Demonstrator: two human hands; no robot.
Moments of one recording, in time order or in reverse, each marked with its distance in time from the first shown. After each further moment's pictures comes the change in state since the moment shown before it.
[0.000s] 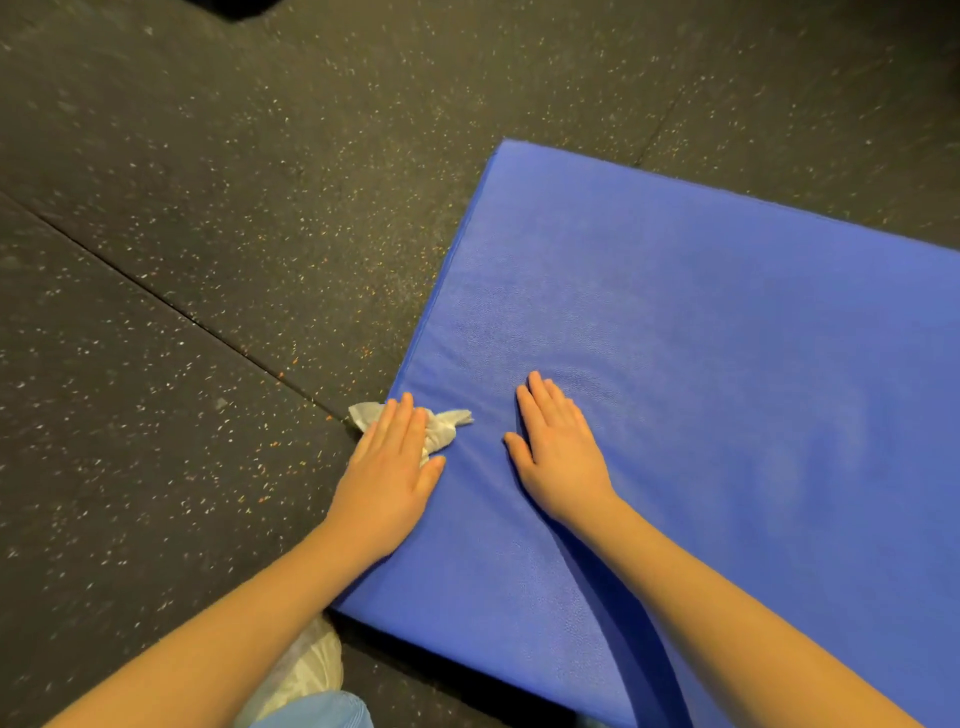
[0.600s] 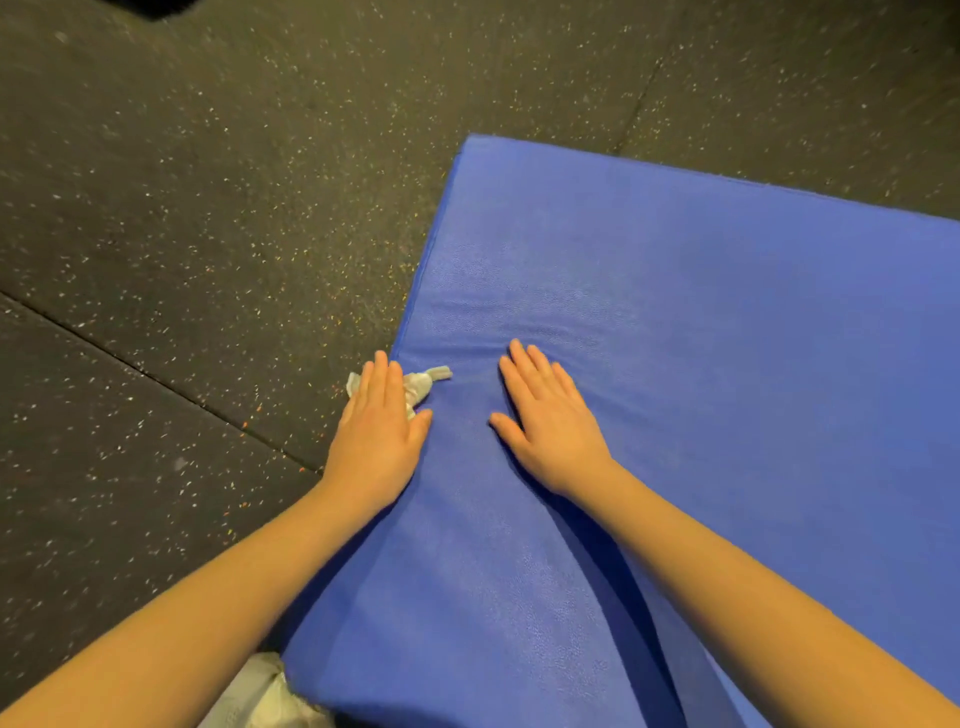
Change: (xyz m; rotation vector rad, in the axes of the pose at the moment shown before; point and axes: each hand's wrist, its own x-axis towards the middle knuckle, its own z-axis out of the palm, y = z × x) left_hand 0.096 -0.018 0.000 -0.034 0.035 -0.106; right_hand 0.060 0.021 -0.017 -0.066 0.009 -0.062
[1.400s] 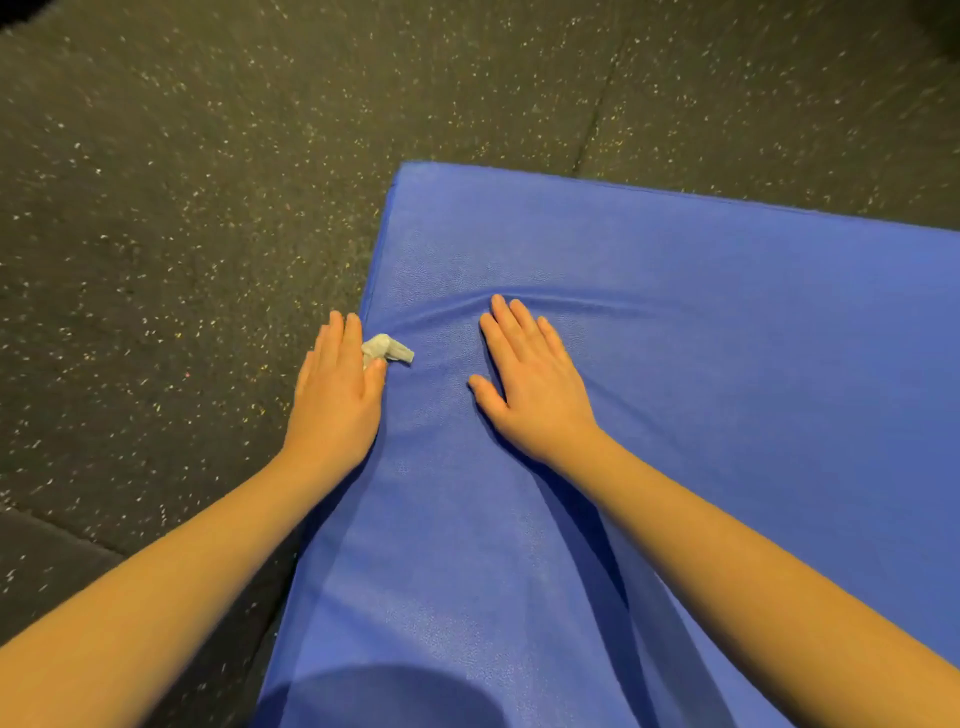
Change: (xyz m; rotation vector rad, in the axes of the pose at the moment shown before) left_hand 0.128 0.027 -0.030 -0.121 0.151 0.208; right_hand 0.101 0.051 -0.029 -0.060 0.216 0.032
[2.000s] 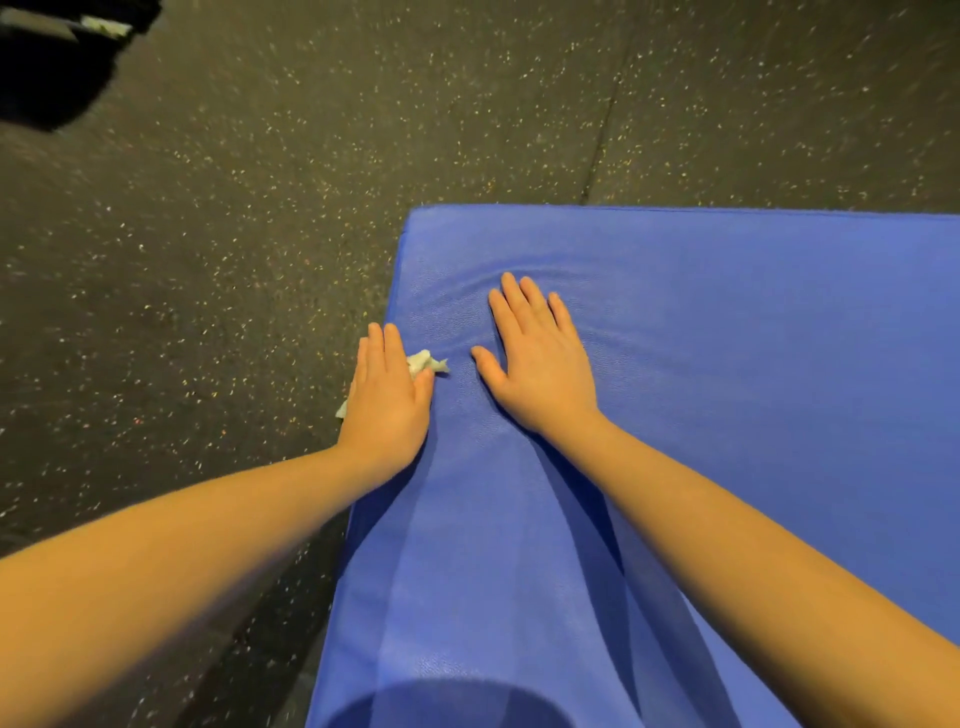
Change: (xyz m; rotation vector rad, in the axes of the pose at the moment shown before) left_hand 0.045 0.013 0.010 0.053 -0.153 -0.162; right_hand 0.056 0.007 -0.001 -0.005 0.127 0.089
